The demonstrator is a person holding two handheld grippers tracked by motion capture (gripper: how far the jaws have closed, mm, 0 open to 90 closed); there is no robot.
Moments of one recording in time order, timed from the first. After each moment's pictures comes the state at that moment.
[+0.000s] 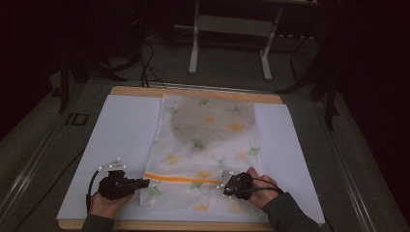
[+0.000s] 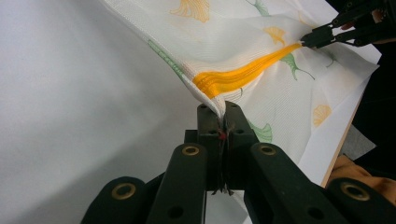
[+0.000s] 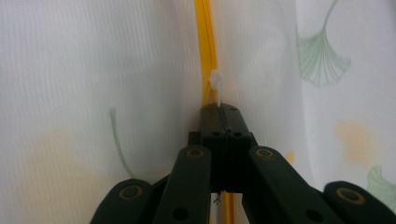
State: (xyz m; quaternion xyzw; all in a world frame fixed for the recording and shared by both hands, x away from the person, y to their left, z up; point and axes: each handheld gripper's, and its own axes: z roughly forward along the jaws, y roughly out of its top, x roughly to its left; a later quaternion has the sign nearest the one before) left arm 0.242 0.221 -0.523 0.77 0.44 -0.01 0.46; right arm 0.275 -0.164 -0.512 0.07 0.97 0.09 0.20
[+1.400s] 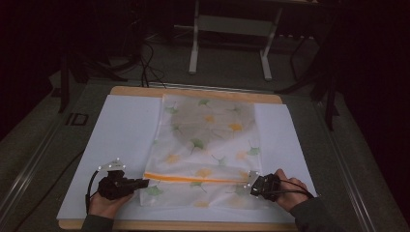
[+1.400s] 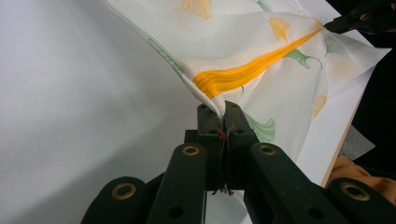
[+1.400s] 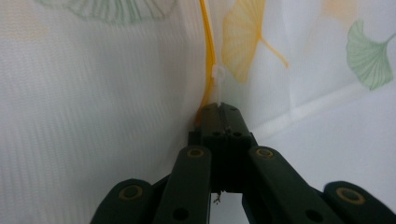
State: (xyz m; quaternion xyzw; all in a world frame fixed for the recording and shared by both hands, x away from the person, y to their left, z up) left arm 0.242 0.222 -0.524 0.77 0.44 -0.01 0.46; right arm 0.273 -0.238 -0.506 0.12 0.97 0.03 0.21
